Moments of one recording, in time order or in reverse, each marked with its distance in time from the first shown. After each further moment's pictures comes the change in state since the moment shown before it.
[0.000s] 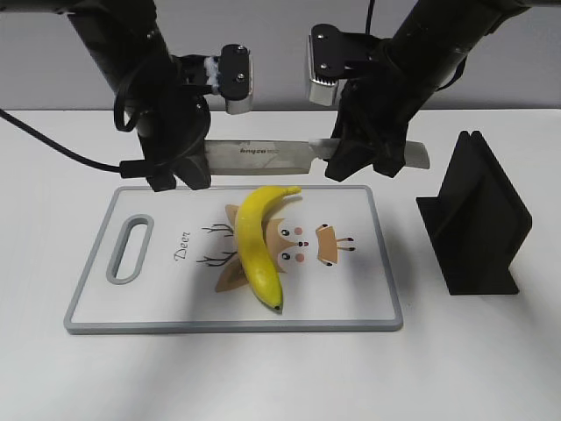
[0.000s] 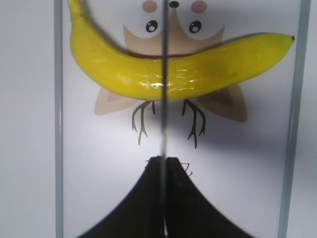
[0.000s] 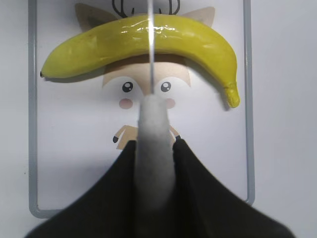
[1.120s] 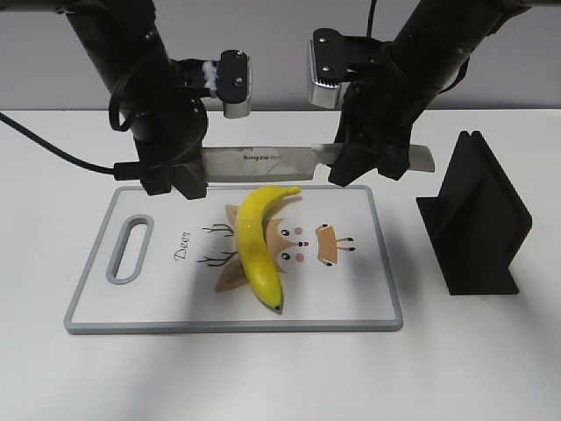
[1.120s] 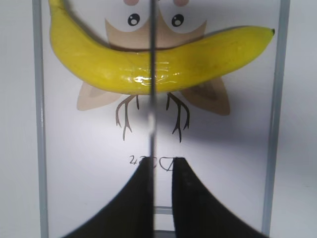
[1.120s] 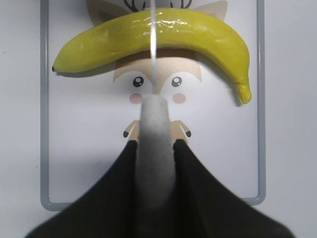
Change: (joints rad) left arm 0.000 0.000 -0.002 -0.005 0.047 0.000; right arm 0.000 0.000 0.000 -0.003 0.034 0.003
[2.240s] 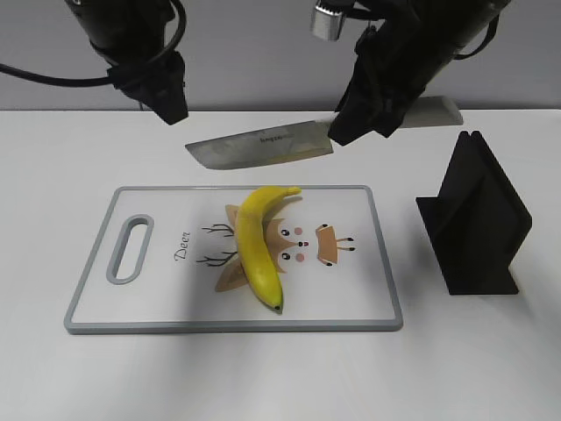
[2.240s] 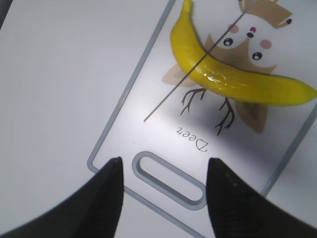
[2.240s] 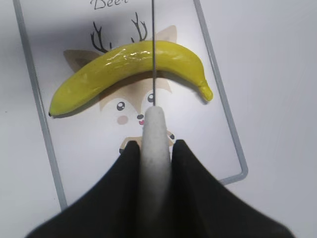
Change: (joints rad) left arm 0.002 -0.125 -0.151 0.136 0.090 -0.494; right arm 0.000 -0.108 0.000 0.016 -0.034 0.253
